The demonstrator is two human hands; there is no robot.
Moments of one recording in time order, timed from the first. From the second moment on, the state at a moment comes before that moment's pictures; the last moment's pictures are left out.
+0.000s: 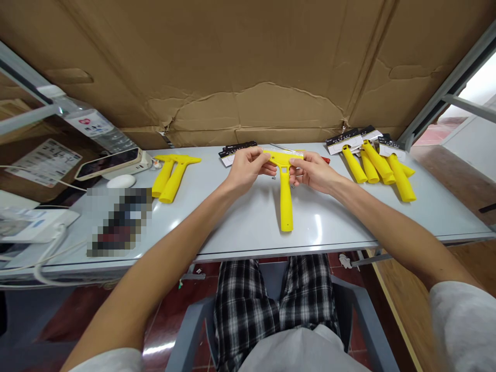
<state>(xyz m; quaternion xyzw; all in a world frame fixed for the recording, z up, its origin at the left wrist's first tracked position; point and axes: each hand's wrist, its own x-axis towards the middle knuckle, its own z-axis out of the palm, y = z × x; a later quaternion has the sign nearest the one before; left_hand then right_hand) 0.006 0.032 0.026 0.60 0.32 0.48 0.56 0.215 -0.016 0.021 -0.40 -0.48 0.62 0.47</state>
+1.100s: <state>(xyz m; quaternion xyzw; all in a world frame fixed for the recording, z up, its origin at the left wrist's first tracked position) 0.004 0.053 0.010 0.55 0.40 0.42 0.60 0.230 0.004 0.014 -0.53 -0.38 0.61 0.45</state>
